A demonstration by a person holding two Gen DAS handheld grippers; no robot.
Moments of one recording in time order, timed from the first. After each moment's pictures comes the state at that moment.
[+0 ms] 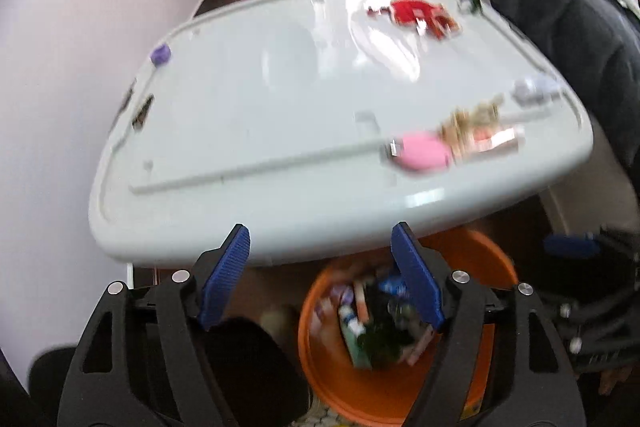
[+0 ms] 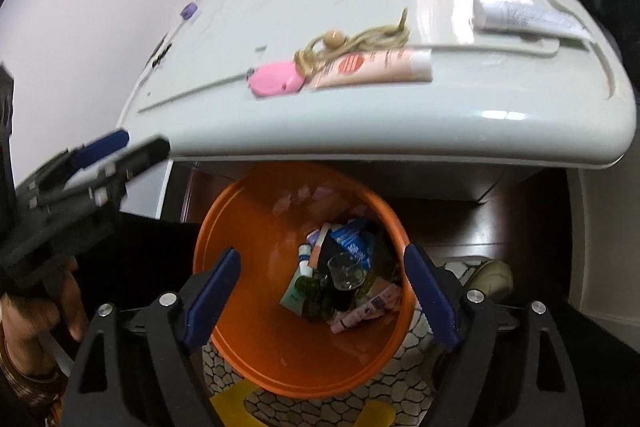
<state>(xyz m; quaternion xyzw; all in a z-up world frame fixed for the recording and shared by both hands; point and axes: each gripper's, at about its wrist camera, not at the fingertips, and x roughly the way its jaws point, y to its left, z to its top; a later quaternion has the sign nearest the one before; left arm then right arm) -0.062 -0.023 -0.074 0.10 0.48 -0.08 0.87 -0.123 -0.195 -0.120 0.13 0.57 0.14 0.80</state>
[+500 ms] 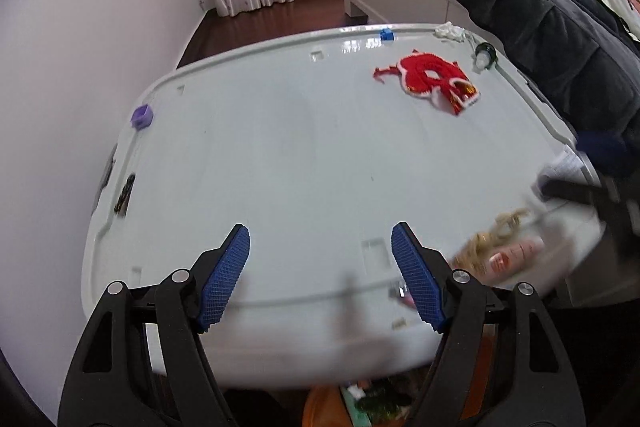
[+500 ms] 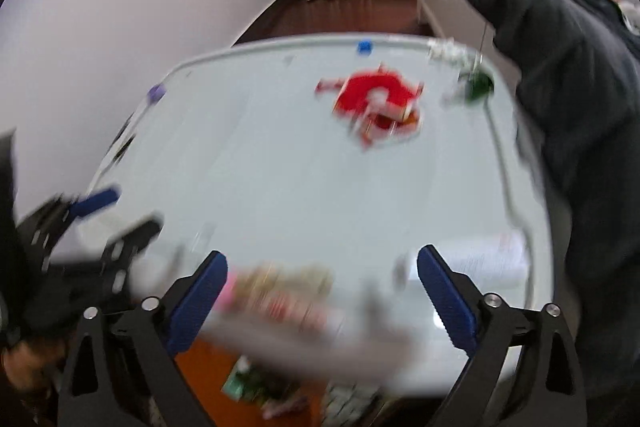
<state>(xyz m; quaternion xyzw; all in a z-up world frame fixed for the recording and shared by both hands) 0.017 -0.039 -0.061 0.10 0.44 -0.09 0.89 0.006 -0.231 -0.043 0.04 0.49 0.08 0.87</state>
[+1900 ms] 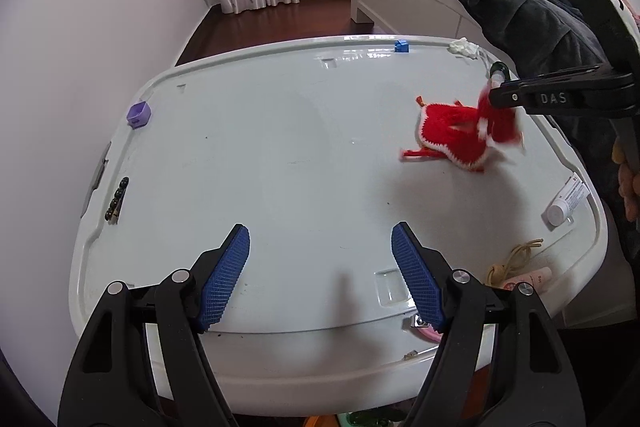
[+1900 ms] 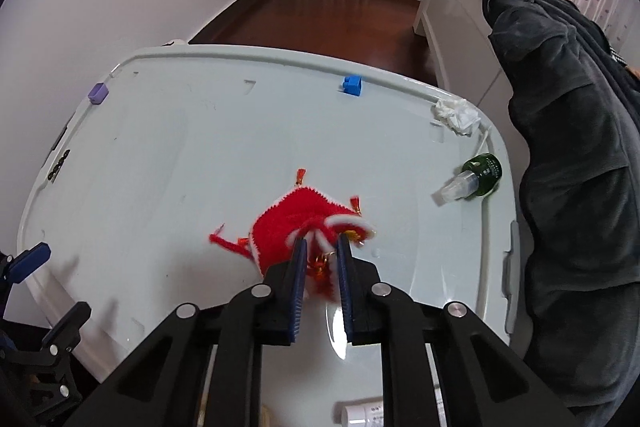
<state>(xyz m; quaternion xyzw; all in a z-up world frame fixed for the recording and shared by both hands) 0.036 -0.024 -0.063 0.06 0.44 -0.09 0.89 0.114 -0.216 -0.044 -0.07 0.52 0.06 0.85</state>
